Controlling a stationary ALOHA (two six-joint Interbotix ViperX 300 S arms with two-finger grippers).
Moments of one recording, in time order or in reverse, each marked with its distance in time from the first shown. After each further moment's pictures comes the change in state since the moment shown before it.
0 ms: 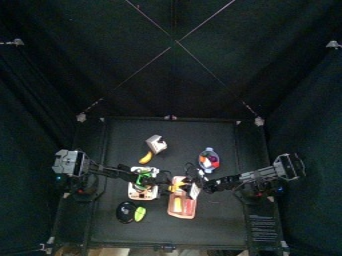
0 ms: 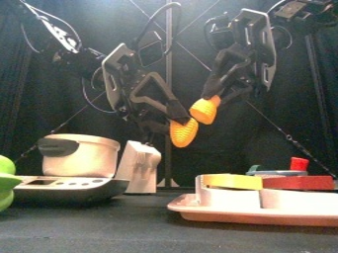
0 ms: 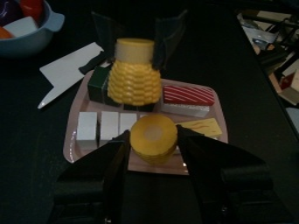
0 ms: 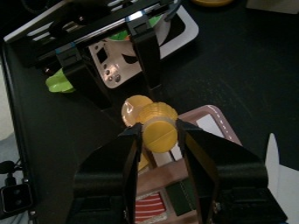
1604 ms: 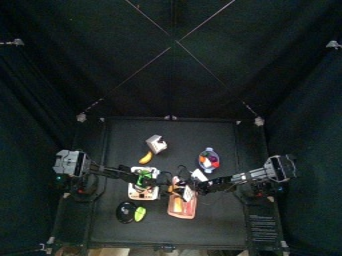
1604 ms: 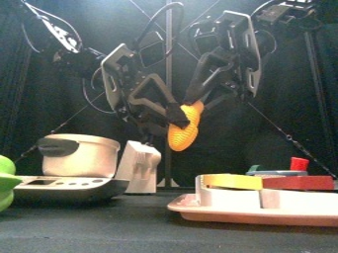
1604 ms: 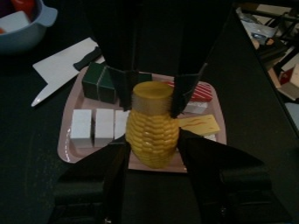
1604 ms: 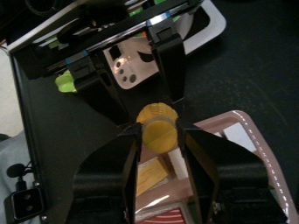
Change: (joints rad) left arm -0.011 0.008 -0.003 0.028 0.002 0.000; right arm -0.014 0.107 -0.051 0.034 -0.103 0.000
